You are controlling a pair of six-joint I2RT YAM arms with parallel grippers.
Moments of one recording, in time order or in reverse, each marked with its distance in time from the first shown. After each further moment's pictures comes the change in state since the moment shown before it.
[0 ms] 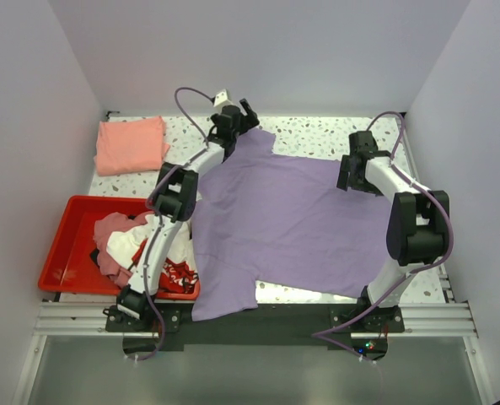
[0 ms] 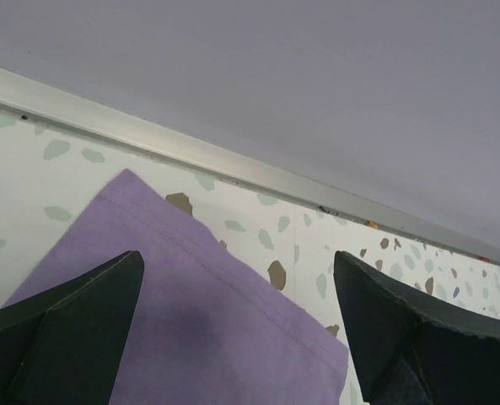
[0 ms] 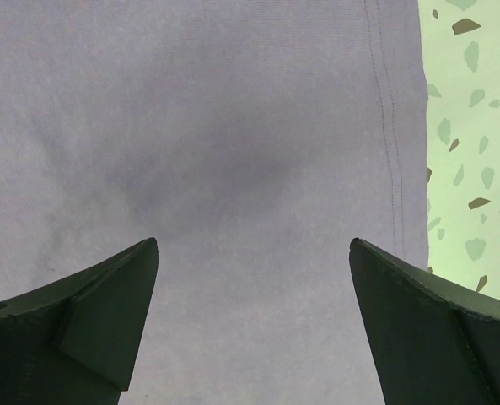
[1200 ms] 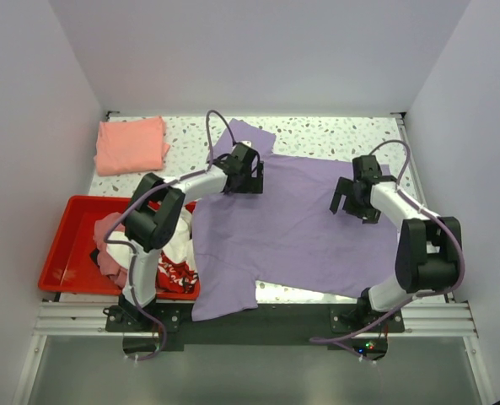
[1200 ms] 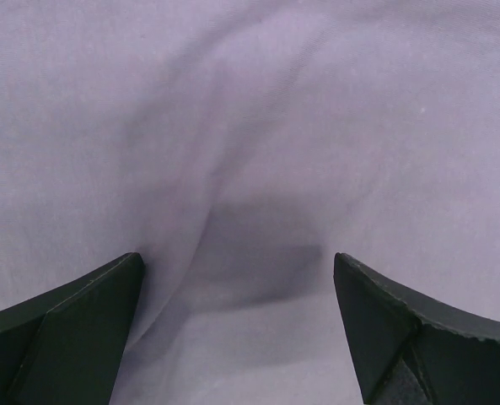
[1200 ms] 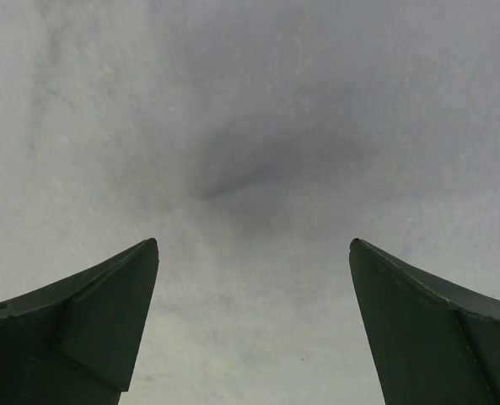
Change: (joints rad) left arm -0.211 -0.640 -0.819 -0.496 0.056 0.198; right arm 0.000 -0.208 -0.285 0.014 -0.265 0.114
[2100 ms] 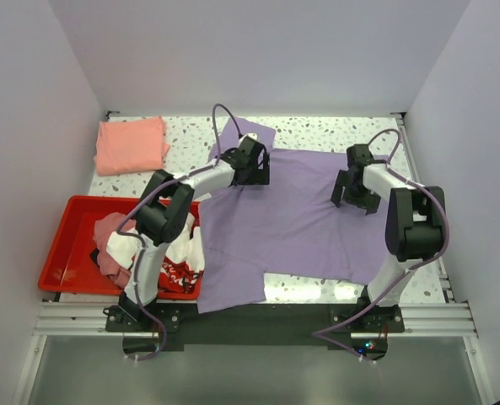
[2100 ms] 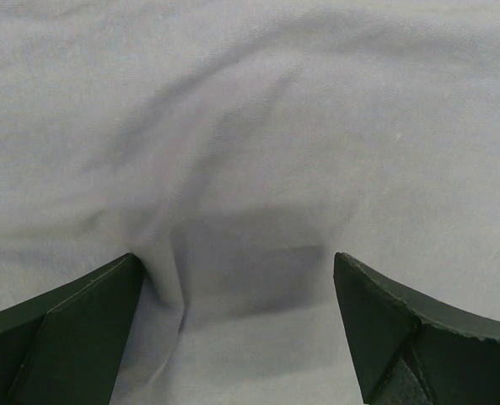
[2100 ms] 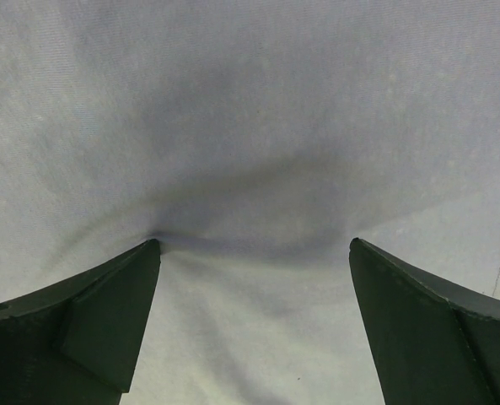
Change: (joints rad) left arm -0.006 0.111 0.146 0.018 -0.030 -0.008; right arm -0.008 0.242 0.181 -0.034 0.131 0.000
